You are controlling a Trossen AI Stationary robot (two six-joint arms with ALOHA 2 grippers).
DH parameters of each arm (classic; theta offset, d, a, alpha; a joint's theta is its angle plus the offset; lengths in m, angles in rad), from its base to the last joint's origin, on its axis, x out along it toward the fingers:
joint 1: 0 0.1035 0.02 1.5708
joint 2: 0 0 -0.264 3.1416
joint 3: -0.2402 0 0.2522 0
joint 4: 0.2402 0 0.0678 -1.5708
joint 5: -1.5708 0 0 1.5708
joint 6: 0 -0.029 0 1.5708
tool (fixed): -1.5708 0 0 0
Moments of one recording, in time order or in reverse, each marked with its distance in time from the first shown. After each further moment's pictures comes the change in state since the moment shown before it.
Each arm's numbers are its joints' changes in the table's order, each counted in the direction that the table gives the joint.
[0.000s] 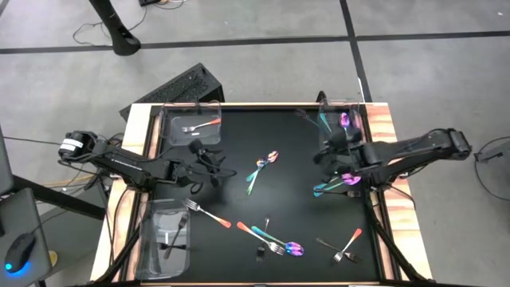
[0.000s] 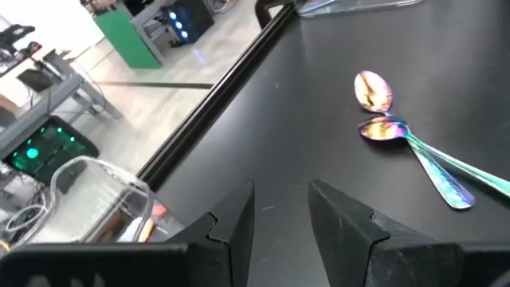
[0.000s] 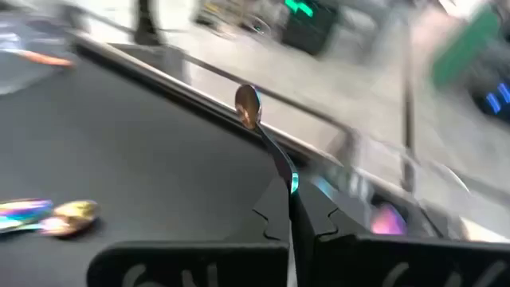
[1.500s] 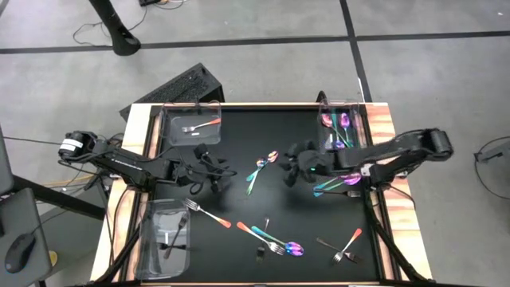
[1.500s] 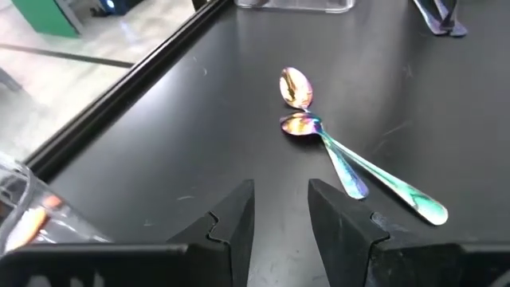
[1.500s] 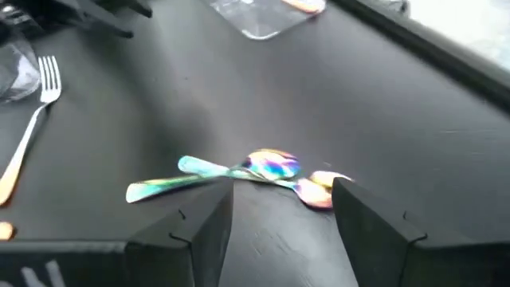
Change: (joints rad) left arm 0.004 0.000 0.002 0.000 0.228 0.144; right arm -0.098 -0.347 0.053 -0.904 -0.682 0.476
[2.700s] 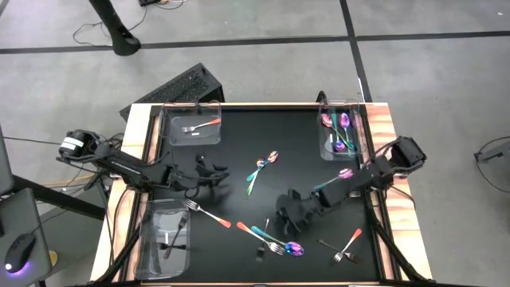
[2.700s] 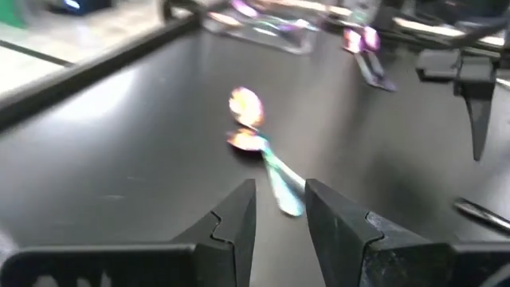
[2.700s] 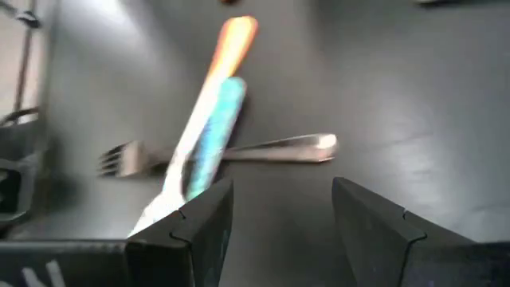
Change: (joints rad) left arm -0.079 0.000 0.138 -0.301 0.051 0.137; right arm 0.397 -0.322 -0.087 -0.099 -0.270 -0.251
